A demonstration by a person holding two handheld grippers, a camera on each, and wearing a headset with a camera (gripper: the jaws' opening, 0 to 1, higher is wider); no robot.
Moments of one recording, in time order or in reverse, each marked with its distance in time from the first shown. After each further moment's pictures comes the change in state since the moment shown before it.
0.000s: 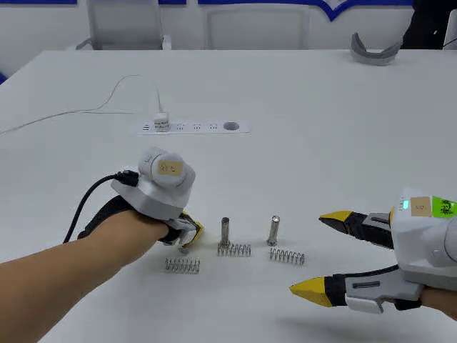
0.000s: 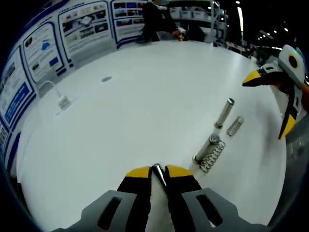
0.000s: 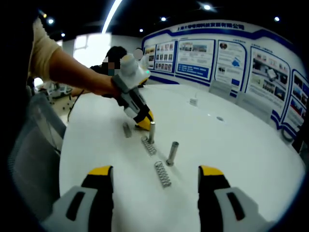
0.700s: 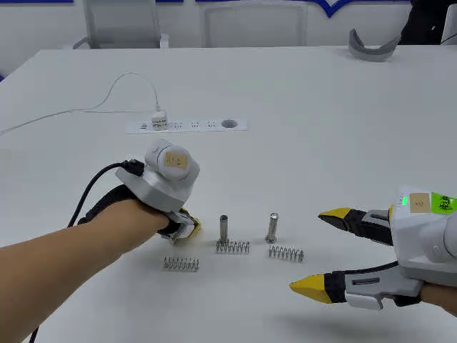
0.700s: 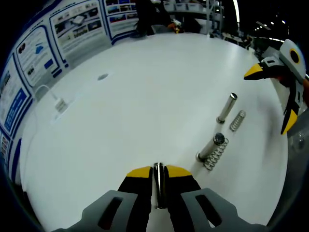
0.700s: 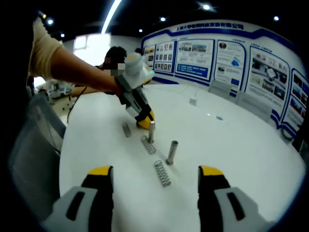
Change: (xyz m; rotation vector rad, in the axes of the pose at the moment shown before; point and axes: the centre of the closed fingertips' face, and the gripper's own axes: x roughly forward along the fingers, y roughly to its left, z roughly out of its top) left arm 0.004 0.003 -0.001 0.052 0.069 -0.004; right arm 0.000 -0.001 -0.001 0.007 -0.002 -0.003
